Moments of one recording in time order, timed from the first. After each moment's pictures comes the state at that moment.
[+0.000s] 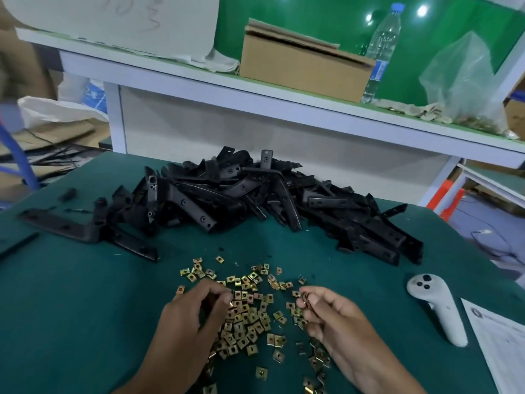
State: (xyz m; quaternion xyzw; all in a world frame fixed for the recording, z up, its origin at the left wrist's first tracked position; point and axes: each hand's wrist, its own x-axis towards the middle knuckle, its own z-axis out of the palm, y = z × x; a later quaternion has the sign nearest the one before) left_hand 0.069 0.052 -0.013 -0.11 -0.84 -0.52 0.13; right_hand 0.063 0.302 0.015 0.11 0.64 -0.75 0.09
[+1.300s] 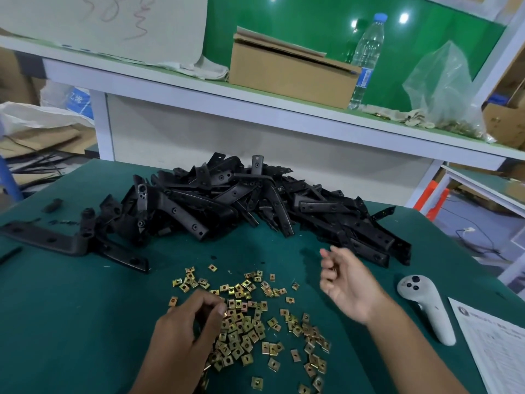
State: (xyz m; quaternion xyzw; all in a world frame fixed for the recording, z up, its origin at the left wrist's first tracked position) left_hand 0.066 0.055 -0.013 -0.10 -0.84 -0.52 0.14; right_hand -0.014 0.341 0.041 0.19 0.54 -0.82 0.06
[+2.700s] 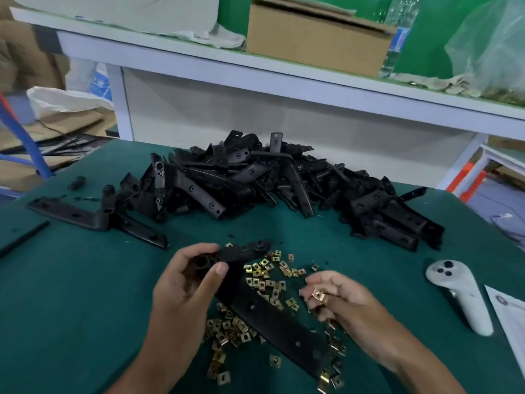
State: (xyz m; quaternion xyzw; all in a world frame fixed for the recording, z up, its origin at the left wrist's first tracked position) left_hand 0.064 0.051 0.003 -0.01 -0.64 -0.75 0.17; right_hand 0.053 0.319 0.013 -0.03 0.79 -0.60 0.15
